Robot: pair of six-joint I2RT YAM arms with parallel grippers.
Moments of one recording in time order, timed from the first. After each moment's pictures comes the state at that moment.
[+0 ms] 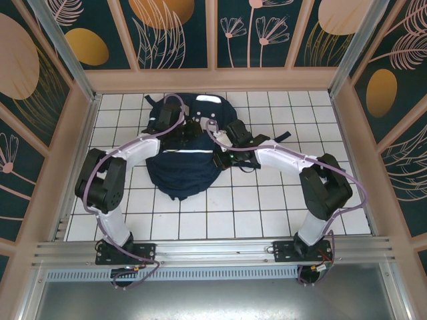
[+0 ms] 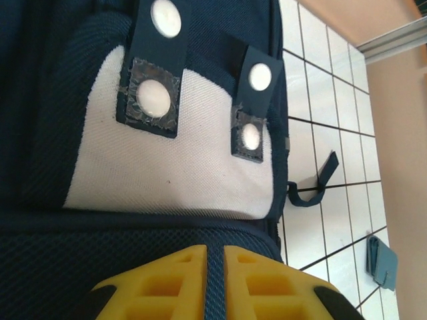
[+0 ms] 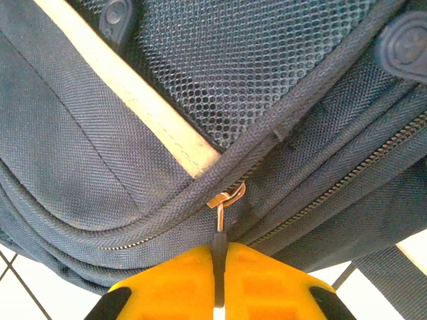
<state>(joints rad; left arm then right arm) -0.41 1.83 1.20 -0.04 0.35 -0.76 0.67 1.72 1.17 -0.44 -0.28 0.10</state>
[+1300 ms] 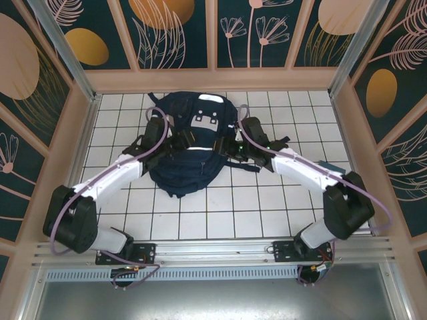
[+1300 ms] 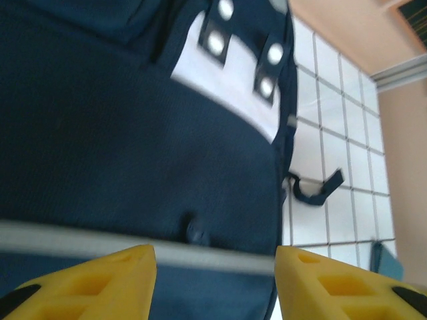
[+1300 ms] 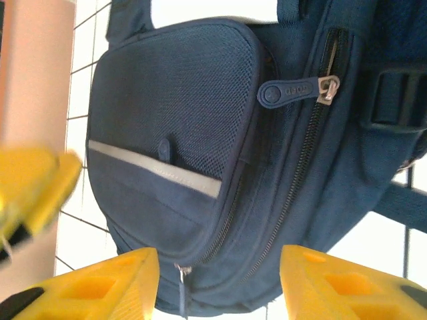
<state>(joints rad) -0.48 1.40 0.92 -0.18 0.14 -0.83 0.64 1.53 1.05 -0.24 -0.26 0.81</state>
